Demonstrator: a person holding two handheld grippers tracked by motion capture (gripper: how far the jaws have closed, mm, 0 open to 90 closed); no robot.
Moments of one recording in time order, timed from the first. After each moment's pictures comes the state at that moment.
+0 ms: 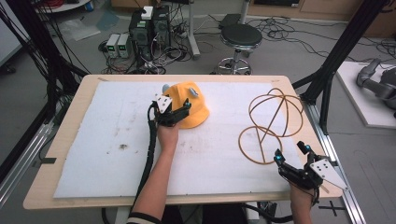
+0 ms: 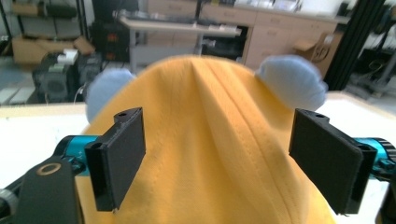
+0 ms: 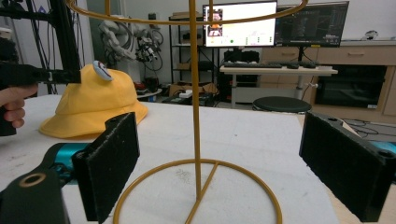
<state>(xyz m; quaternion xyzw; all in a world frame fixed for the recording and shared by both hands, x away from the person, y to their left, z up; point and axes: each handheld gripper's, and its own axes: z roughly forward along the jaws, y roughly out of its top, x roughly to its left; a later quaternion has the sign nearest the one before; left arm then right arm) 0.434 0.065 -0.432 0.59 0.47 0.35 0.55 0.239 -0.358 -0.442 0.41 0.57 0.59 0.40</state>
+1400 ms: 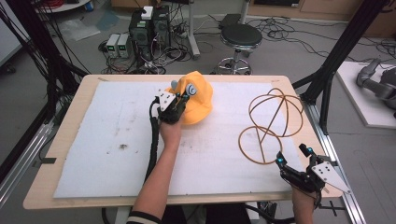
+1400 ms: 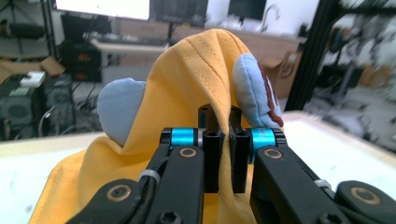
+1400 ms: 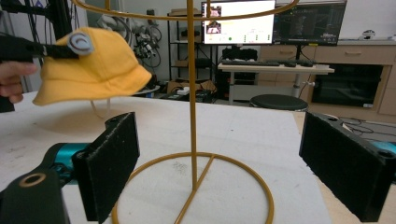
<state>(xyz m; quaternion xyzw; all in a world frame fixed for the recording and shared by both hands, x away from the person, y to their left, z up) 0.417 0.062 -0.397 0.57 0.42 0.33 0.63 0.232 -0.362 -0.443 0.41 0.57 0.58 0.41</state>
